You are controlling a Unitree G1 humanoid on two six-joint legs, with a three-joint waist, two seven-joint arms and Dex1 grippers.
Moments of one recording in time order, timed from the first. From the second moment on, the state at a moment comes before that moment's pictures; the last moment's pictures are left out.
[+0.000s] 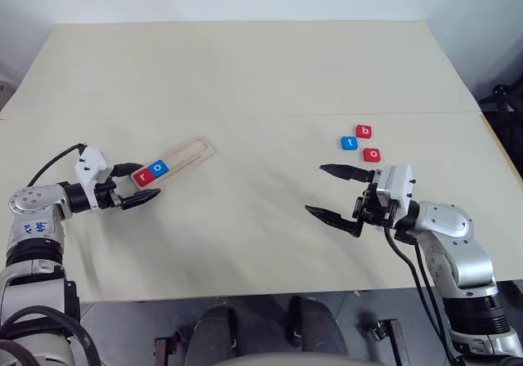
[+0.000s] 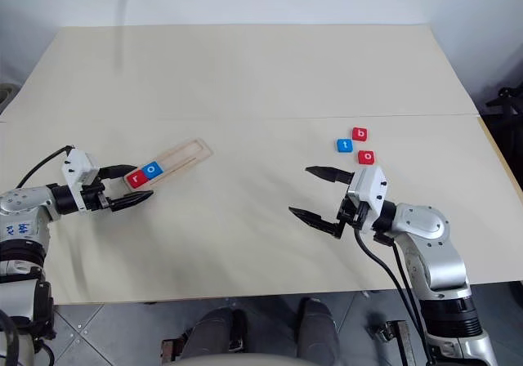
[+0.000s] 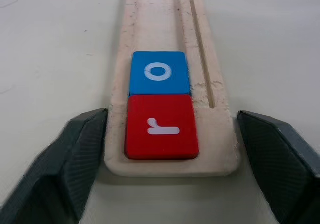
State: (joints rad) left arm -0.63 0.79 0.17 1.02 -0.20 -0.26 -1.20; right arm -0.19 -0.55 -0.04 -0.20 0.46 0.09 1.04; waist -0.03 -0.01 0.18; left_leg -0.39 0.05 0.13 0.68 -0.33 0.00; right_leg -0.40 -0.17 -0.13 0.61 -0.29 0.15
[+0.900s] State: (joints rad) left arm -0.63 0.51 -0.17 0.33 -0.19 -0.04 -1.27; right arm 0.23 -0.69 -0.32 -0.29 0.50 0.11 1.04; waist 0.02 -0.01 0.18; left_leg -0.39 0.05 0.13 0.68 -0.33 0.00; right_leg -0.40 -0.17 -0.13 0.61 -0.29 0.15
